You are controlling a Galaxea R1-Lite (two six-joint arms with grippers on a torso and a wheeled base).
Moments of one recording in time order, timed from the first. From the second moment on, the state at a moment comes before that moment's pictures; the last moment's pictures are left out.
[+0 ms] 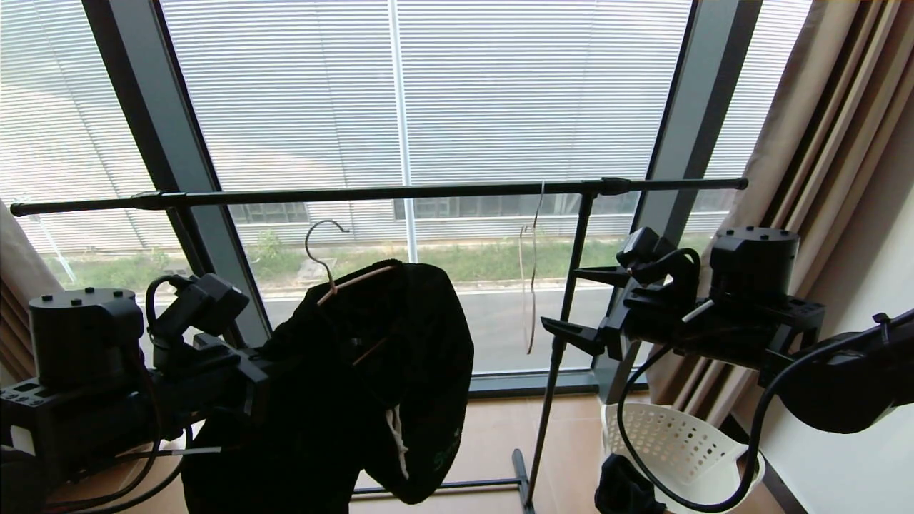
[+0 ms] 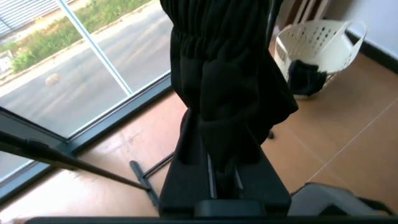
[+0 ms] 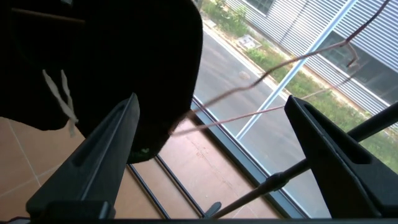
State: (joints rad) left arm -0.16 1.59 -0.41 -0.78 -0.36 0.22; right arm 0.33 1.87 -0.78 -0.80 0.48 -0.31
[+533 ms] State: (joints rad) left arm -0.19 1.66 -0.41 -0.90 -0.35 0.19; right arm 0.33 1.87 -0.78 -0.80 0.48 -0.31
